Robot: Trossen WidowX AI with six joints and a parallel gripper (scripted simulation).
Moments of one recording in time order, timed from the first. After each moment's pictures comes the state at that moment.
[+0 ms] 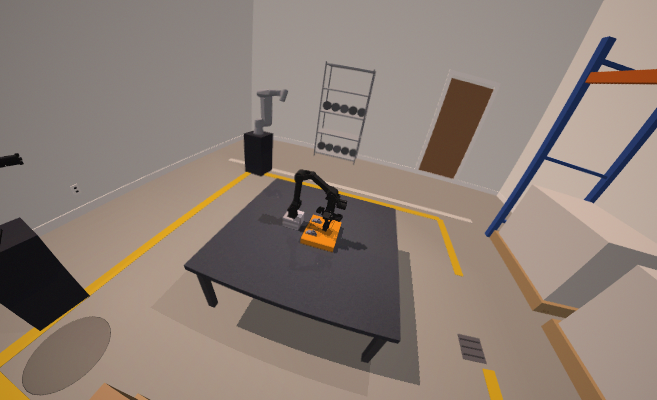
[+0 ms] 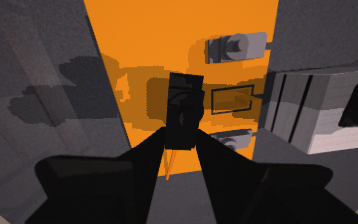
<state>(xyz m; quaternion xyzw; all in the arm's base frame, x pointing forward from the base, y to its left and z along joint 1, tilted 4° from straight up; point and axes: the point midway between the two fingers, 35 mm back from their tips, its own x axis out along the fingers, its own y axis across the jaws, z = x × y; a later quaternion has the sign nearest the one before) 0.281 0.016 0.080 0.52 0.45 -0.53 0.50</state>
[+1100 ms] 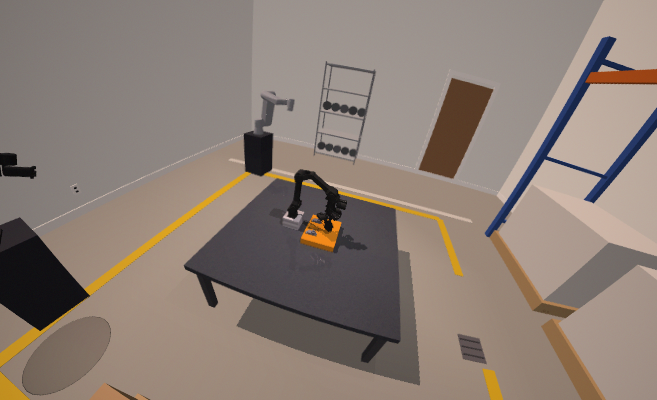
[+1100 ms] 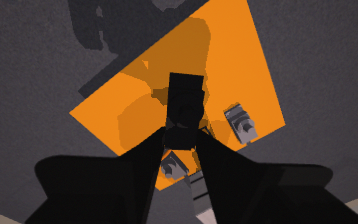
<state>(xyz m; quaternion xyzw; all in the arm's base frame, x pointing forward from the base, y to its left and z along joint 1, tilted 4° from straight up) 0.281 0.015 0.080 0.18 0.66 -0.22 0.69</state>
